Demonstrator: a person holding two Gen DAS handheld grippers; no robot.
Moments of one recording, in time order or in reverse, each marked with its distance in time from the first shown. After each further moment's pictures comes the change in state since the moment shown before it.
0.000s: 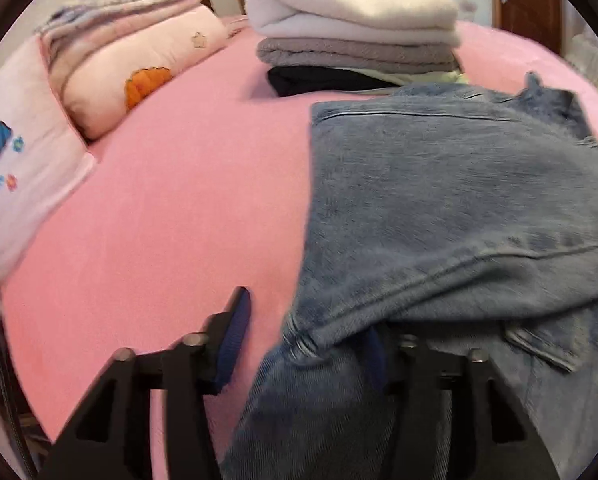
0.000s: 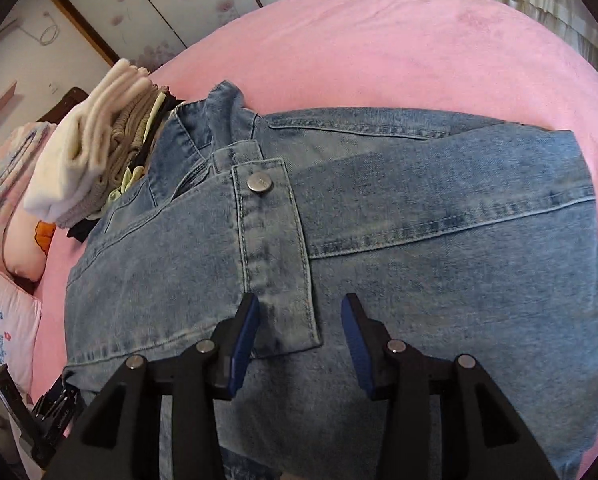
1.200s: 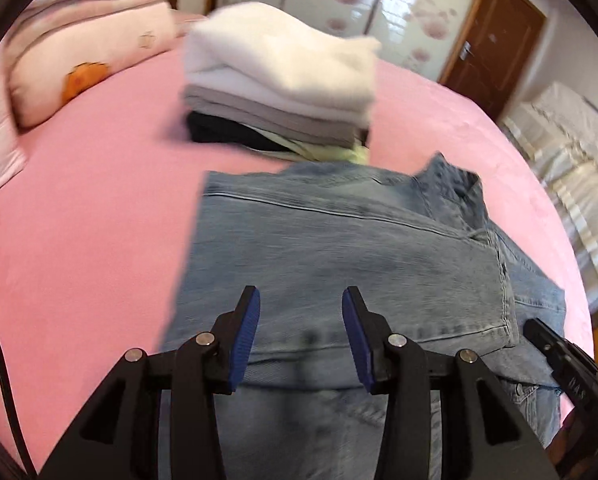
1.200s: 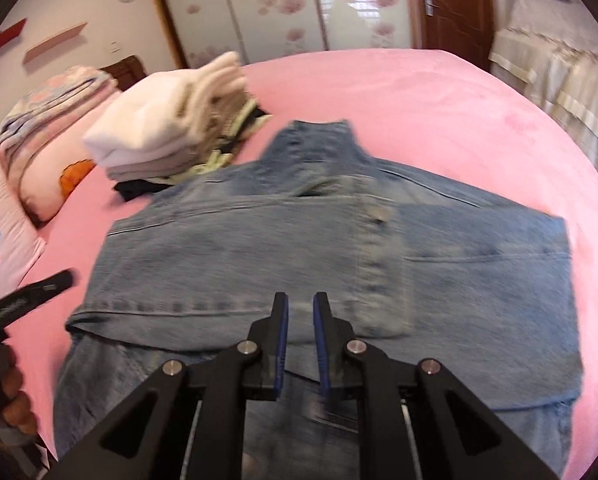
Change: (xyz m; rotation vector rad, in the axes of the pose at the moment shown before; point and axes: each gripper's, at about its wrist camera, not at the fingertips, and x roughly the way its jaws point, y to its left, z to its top) left arm -0.062 -0.023 0.056 -0.118 -0.044 -0.413; right arm -0.048 0.119 -0.055 -0.302 -0.149 -0.041
